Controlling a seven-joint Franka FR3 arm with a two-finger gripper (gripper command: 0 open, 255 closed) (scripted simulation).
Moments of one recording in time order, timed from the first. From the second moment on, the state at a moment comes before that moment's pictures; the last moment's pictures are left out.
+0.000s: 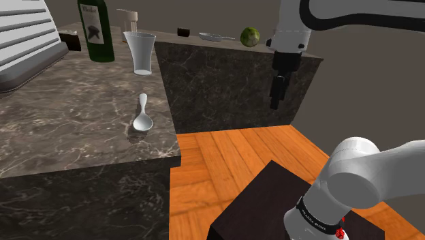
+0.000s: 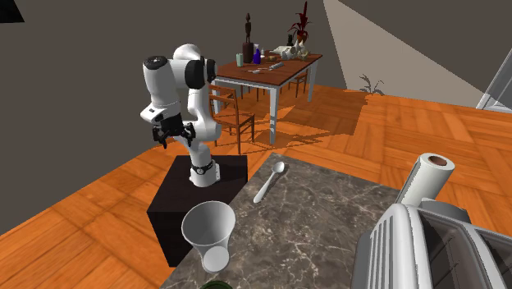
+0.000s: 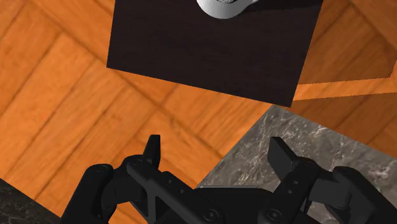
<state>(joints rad) 0.01 -0.82 0.01 -2.41 -0.03 1.45 -0.16</state>
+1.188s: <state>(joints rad) 0.01 -0.52 0.33 -2.15 0.27 1.56 0.42</state>
